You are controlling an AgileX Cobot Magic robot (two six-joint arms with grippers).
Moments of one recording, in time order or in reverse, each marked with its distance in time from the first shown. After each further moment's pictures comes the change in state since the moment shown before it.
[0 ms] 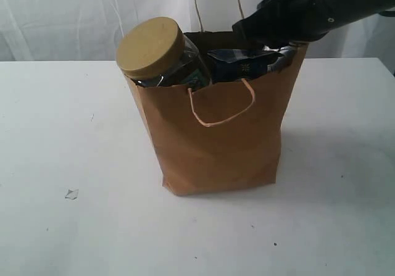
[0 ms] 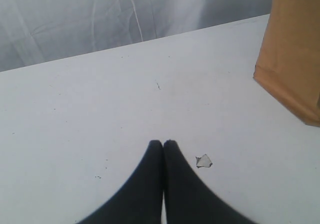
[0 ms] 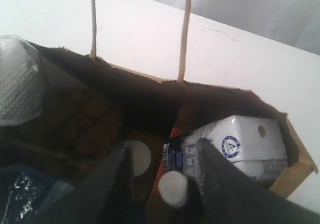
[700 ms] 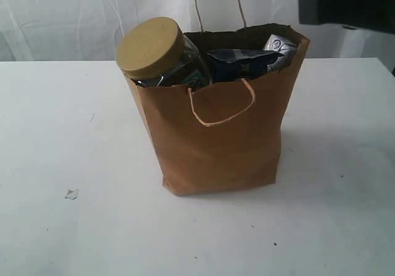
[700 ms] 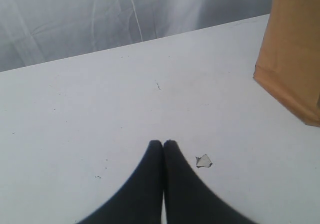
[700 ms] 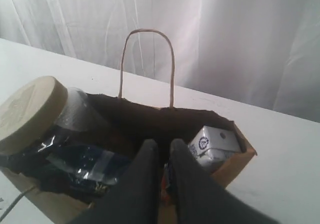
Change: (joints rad) left arm 0.000 0.000 0.000 0.000 0.000 0.000; right arm 0.000 -0.431 0.301 0.000 -0.233 0.050
